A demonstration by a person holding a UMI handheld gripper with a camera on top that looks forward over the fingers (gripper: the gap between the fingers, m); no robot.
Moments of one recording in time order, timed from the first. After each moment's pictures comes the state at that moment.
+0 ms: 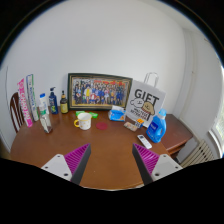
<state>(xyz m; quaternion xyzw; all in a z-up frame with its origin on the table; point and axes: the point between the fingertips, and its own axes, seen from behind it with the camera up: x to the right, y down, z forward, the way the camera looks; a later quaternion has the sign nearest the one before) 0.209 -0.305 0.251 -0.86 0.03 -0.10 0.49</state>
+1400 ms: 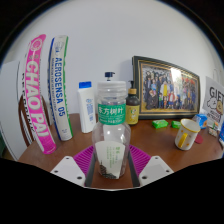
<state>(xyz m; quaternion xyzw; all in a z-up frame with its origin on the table) -0.181 0.020 0.057 -0.82 -0.04 0.04 0.57</state>
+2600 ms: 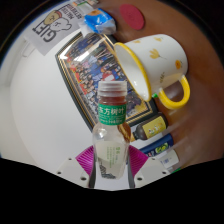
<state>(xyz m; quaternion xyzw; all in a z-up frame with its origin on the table) -0.037 0.110 0.210 -0.39 0.51 0.70 0.32</state>
